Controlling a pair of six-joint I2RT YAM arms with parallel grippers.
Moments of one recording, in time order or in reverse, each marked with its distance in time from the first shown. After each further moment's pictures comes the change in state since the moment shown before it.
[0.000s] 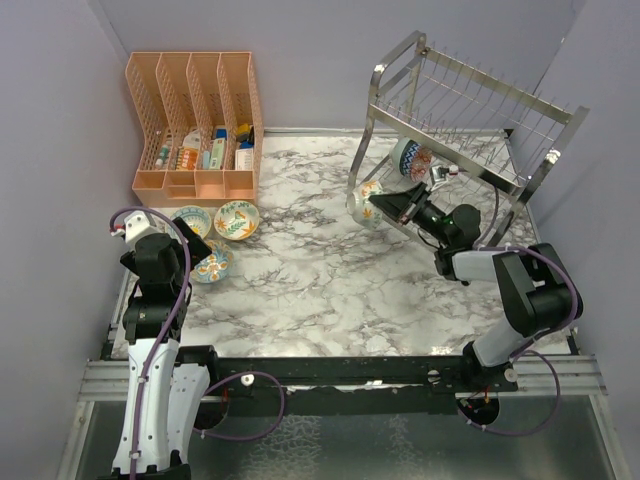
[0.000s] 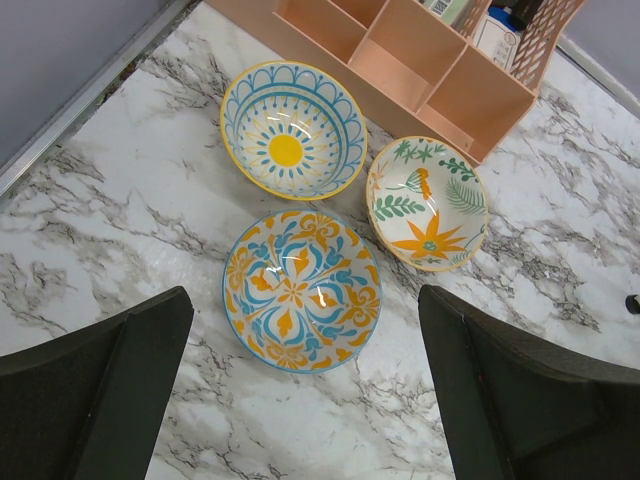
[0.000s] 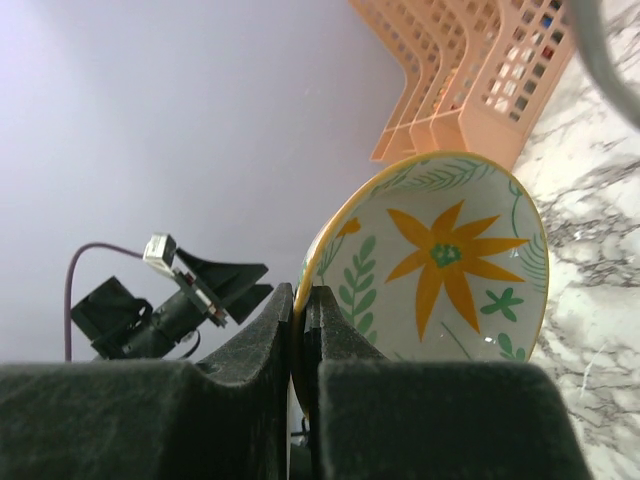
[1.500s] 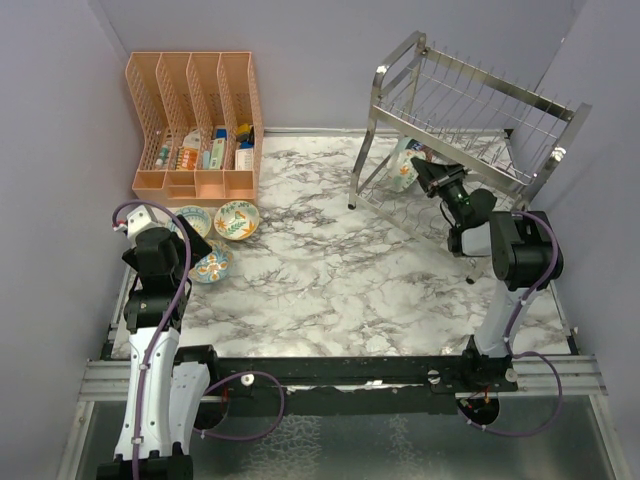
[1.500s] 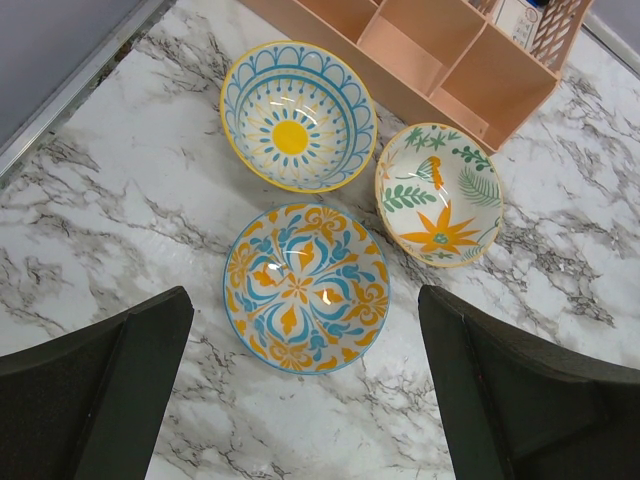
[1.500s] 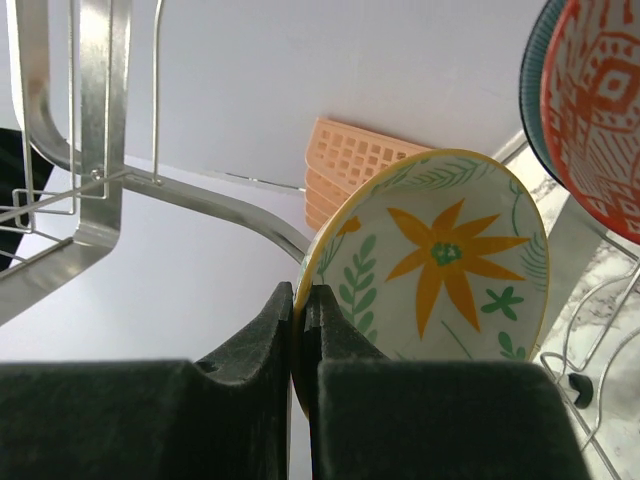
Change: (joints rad) left arm 0.034 0.058 0.000 0.016 0.042 0.010; right arm -0.250 0.340 0.198 0.142 0.212 0.240
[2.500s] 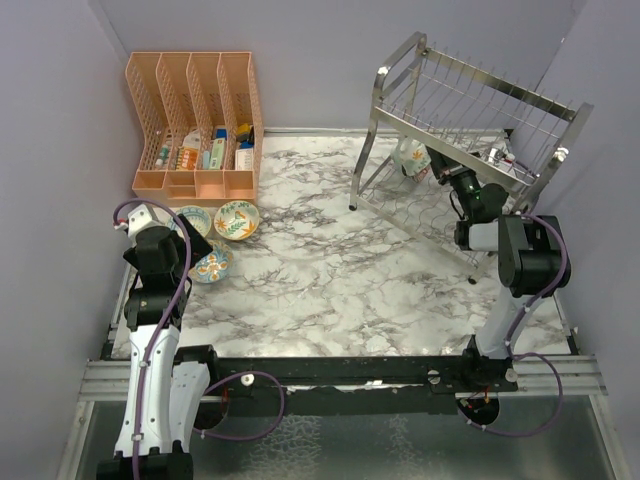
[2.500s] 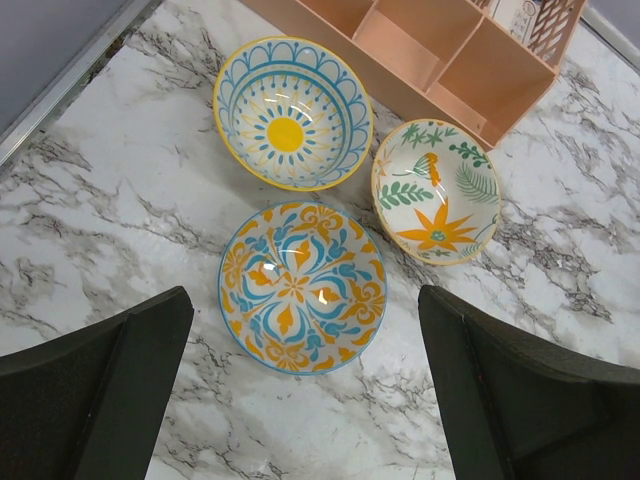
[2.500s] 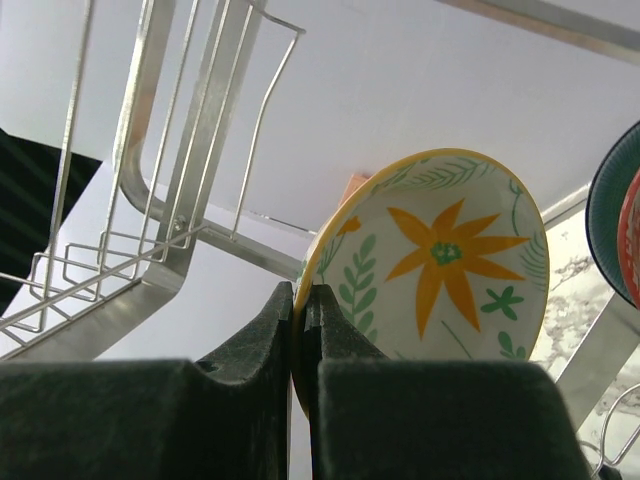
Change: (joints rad) left arm 0.005 0.014 0.000 0.008 0.015 0.002; right arm -0.035 -0.061 0.049 0.001 0.058 -0.015
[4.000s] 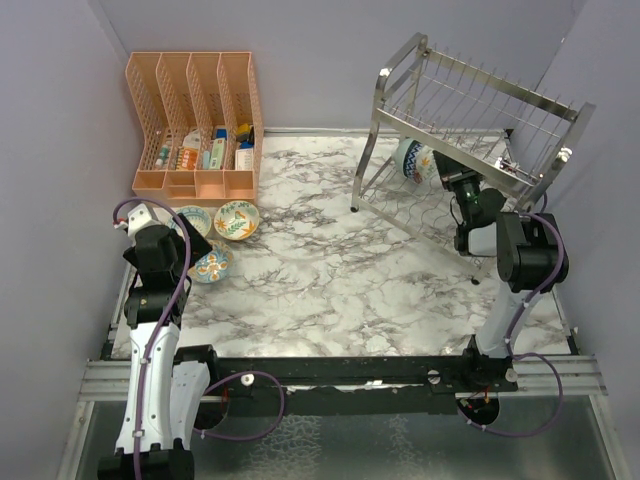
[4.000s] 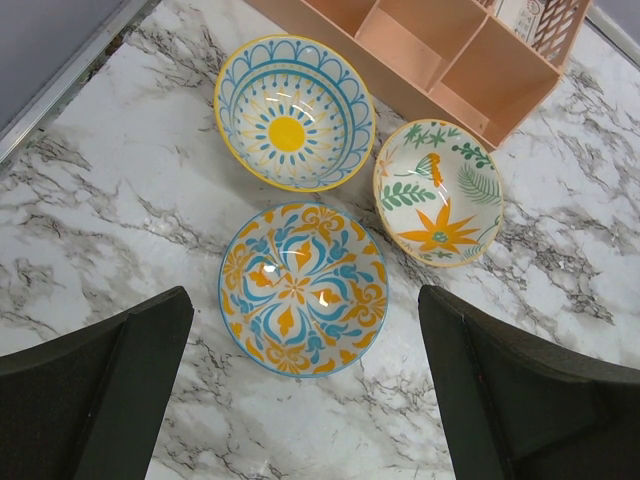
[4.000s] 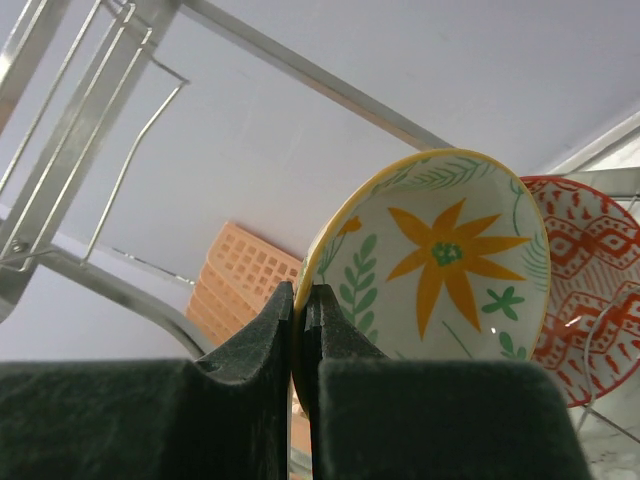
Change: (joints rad) left arm 0.013 0.015 0.000 0.008 0.014 0.003; right arm -0.018 0.025 -0.046 -0.008 0.141 -0.339
